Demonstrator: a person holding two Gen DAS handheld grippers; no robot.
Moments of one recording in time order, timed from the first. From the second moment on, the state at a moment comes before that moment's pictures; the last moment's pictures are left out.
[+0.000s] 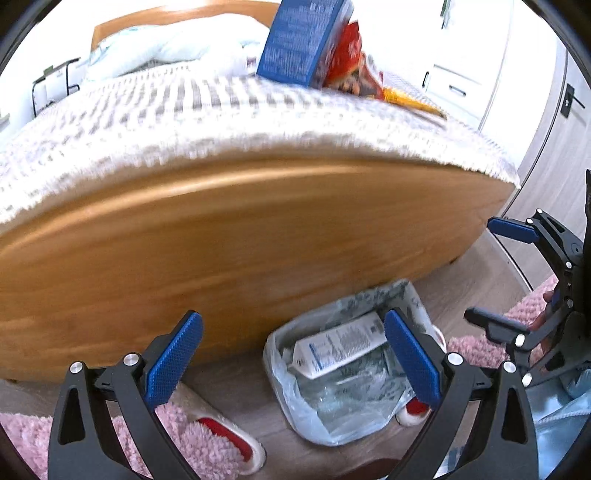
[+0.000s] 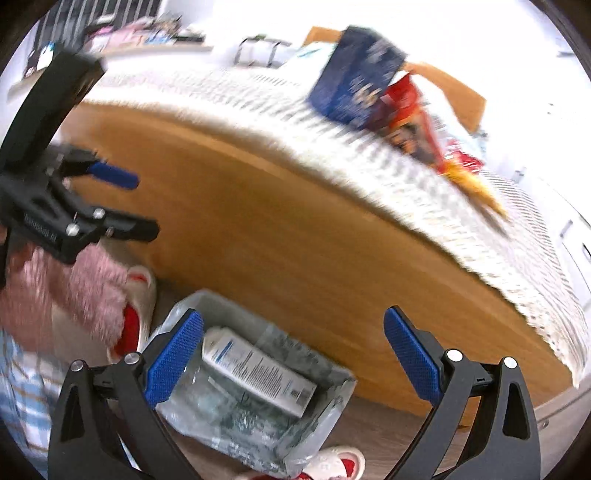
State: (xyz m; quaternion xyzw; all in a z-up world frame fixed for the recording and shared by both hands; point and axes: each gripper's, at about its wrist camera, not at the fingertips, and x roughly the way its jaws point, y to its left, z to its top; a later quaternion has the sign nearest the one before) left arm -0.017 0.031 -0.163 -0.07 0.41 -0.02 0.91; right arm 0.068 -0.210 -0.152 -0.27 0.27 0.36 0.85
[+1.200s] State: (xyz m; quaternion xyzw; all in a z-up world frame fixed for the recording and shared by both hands) left arm 0.091 0.026 -0.078 -0.04 0.31 0.00 0.95; right arm 0.110 -0.275 -0.099 -0.09 0.17 0.24 0.95
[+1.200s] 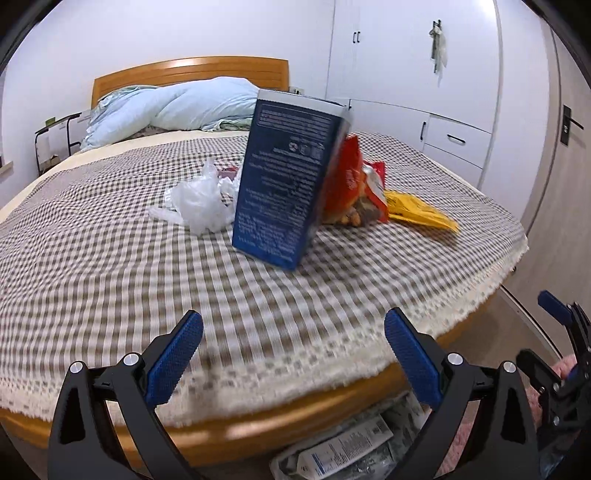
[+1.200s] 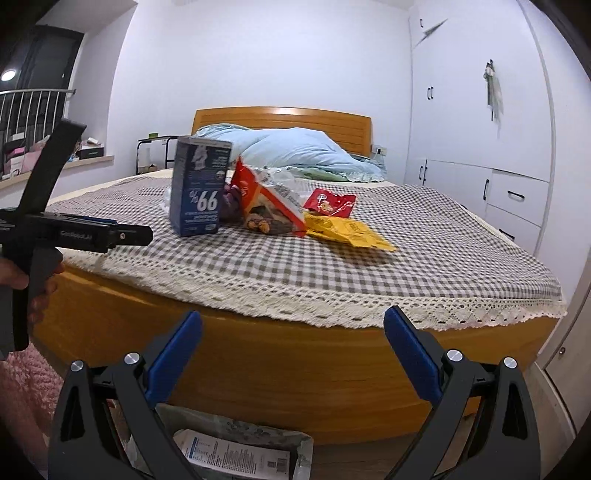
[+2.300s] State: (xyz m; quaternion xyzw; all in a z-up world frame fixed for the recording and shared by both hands) left arm 0.161 0.034 -0.056 0.03 0.34 -0.02 0.94; right arm 0.138 -0.270 -0.098 -0.09 0.18 0.23 0.95
